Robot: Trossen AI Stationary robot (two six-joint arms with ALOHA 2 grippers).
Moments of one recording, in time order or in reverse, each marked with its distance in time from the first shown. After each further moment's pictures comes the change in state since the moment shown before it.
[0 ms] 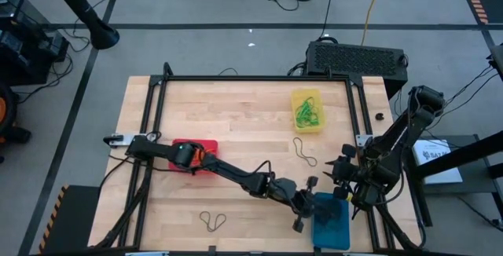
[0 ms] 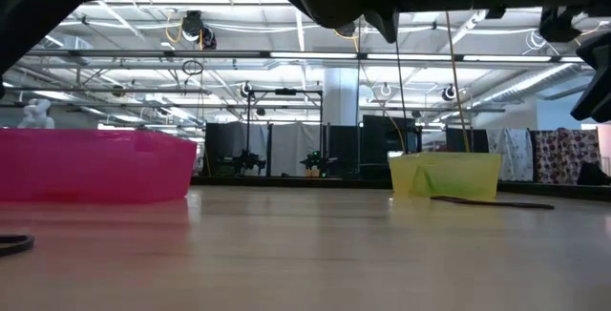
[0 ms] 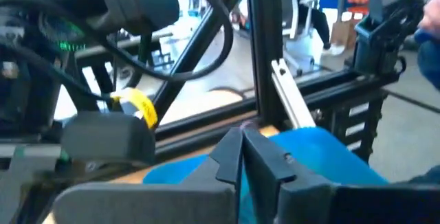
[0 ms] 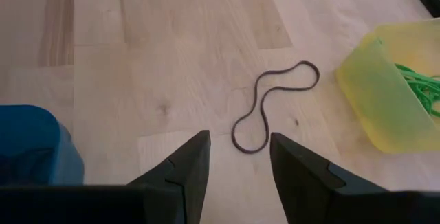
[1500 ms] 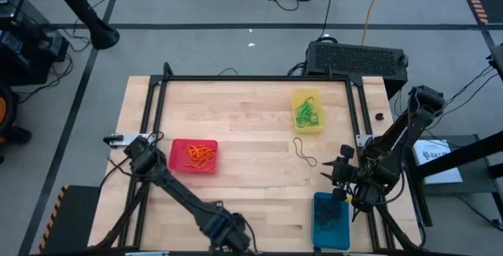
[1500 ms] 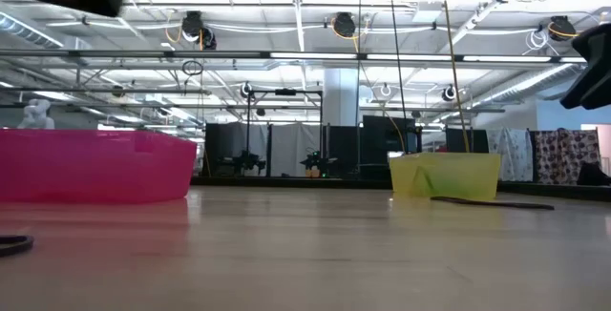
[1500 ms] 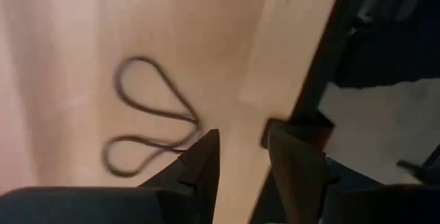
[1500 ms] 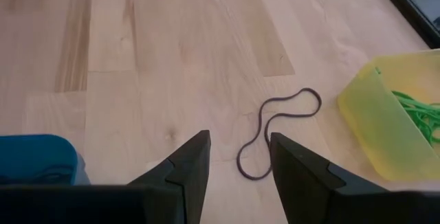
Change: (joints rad) left arm -0.343 -0.353 -0.130 -1.658 0.138 -1.031; right arm -0.001 0.000 0.000 0.070 0.069 -0.063
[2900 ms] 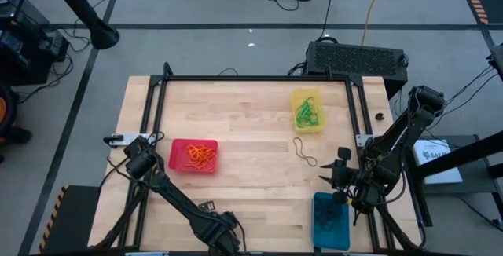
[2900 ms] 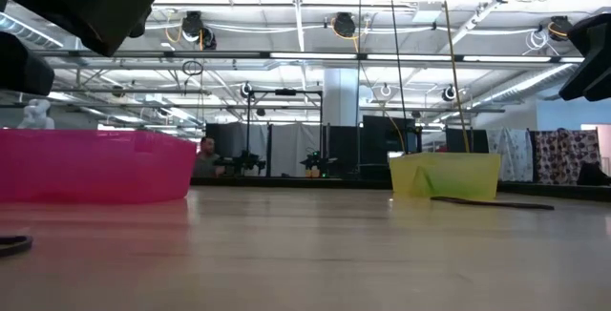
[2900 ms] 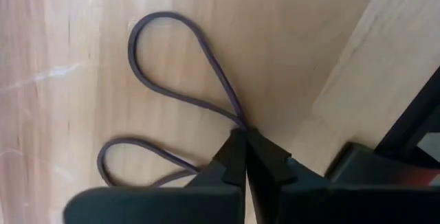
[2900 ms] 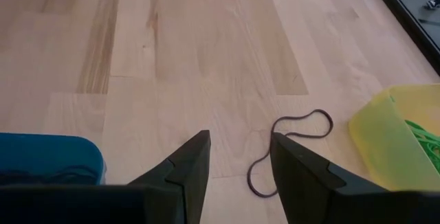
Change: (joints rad) left arm -0.061 -0.004 -0.239 0.166 -0.068 -0.162; right arm 0.000 0.000 0.000 0.092 0.013 -0.150
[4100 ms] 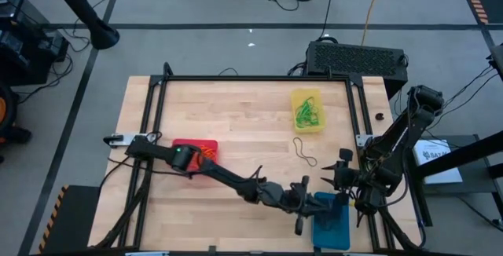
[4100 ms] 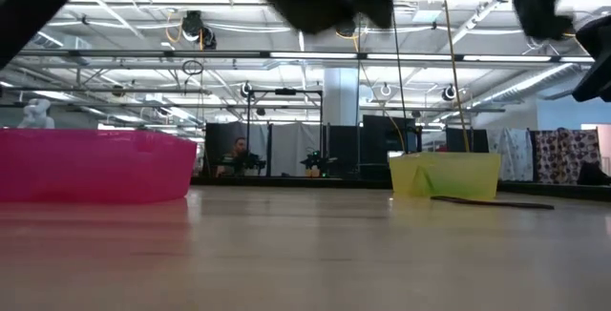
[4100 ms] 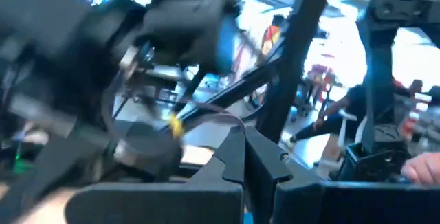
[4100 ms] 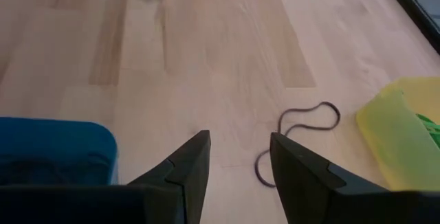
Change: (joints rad) left arm 0.354 0.343 0.264 1.828 -0.242 0.803; right arm 0.039 0.000 -0.001 -0.023 -0.010 0.055
